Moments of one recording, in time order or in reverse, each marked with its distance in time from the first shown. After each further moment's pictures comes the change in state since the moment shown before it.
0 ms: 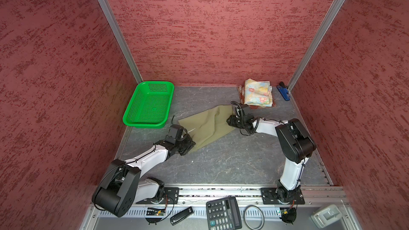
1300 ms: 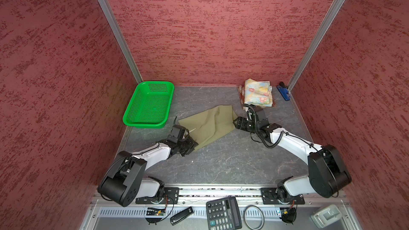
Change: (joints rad) left arm -0.020 0.105 0.001 0.055 0.039 -0.015; right arm 0.000 -0.448 -0.203 -0.171 0.030 0.007
